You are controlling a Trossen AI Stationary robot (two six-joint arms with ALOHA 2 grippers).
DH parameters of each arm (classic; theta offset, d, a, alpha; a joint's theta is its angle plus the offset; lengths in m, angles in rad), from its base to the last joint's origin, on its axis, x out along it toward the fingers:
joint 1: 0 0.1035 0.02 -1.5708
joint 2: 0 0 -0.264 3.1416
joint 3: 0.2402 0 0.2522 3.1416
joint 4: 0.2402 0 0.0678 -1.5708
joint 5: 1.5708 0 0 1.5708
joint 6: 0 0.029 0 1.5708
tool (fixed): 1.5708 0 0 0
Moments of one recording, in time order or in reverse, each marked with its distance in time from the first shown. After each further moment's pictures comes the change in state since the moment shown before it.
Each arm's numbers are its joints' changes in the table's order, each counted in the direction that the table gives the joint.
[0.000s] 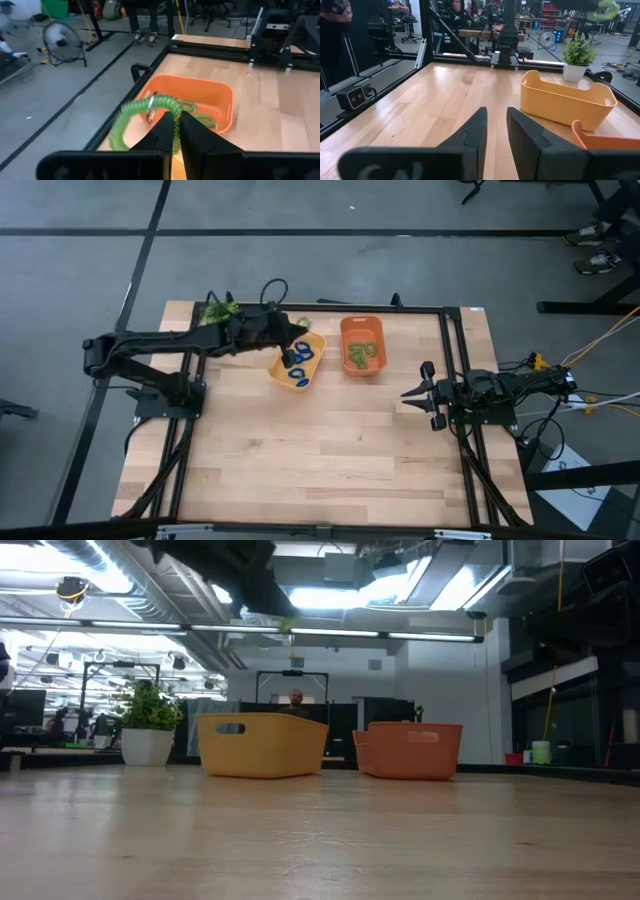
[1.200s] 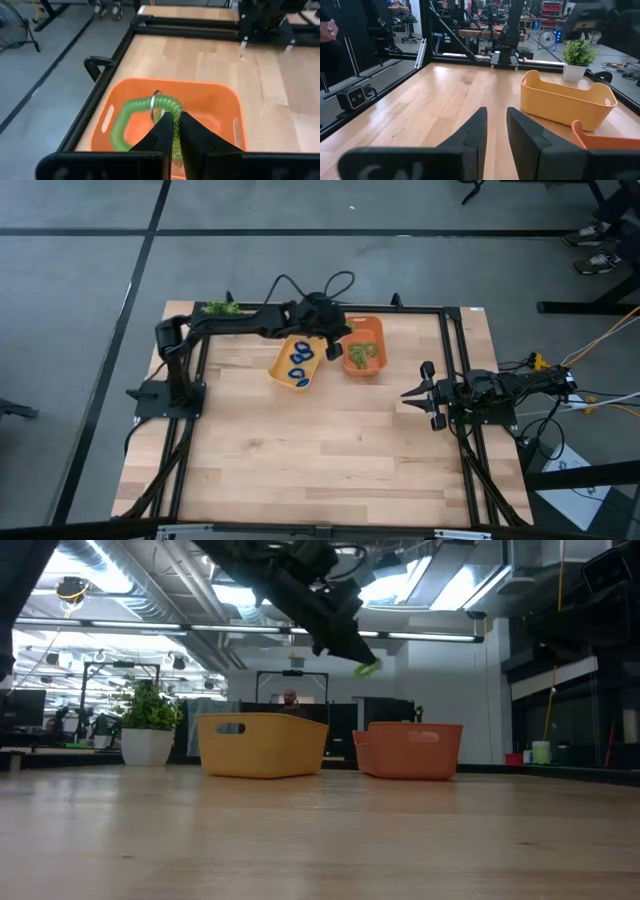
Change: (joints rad) left arm 0.078 0.596 0.506 0.083 0.240 0.088; right arm 0.000 0.000 0.000 0.000 0.000 0.000
